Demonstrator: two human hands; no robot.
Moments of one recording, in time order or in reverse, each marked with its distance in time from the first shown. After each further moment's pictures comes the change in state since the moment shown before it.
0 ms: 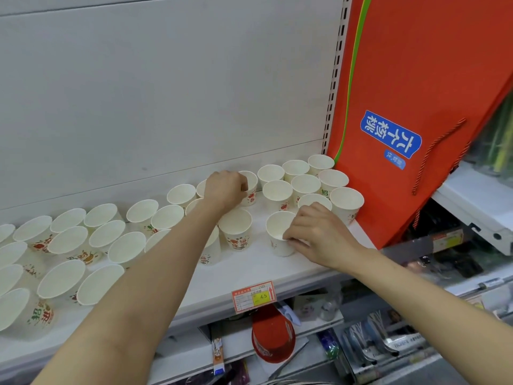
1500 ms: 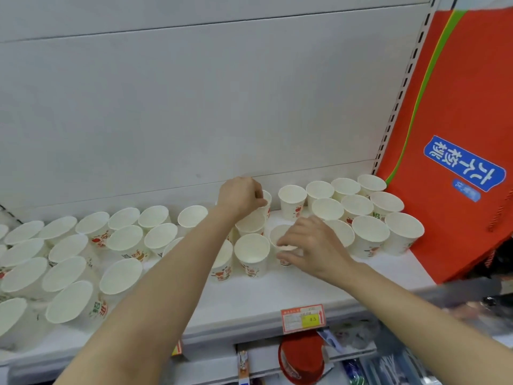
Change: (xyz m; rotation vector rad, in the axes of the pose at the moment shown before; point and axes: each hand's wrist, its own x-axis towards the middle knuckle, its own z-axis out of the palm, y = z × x) left_hand -0.020 -0.076 -0.030 -0.157 -0.022 -0.144; right_hand 0.087 -0.051 0.054 0.153 0.040 0.048
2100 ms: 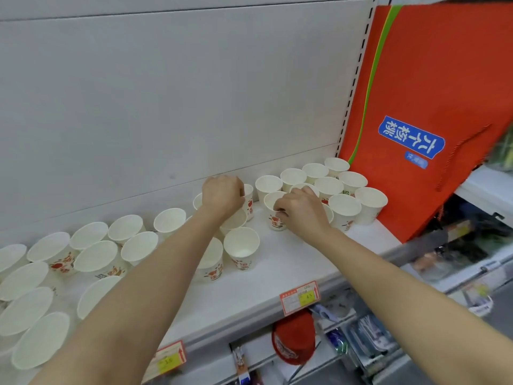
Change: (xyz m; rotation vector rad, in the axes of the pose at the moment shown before) left_hand -0.002 0.002 0.014 0.128 0.079 0.122; right_hand 0.018 0.014 0.004 -0.372 -0.024 0.404
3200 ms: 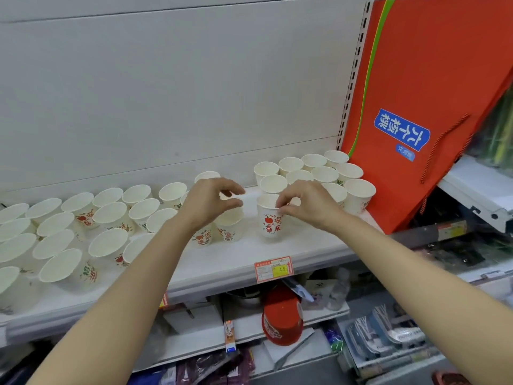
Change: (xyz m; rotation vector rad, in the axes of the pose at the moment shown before) left_hand -0.111 0.021 -0.041 -0.590 0.017 -0.013; right_hand -0.042 0.027 -0.071 0.547 -0.255 -0.031
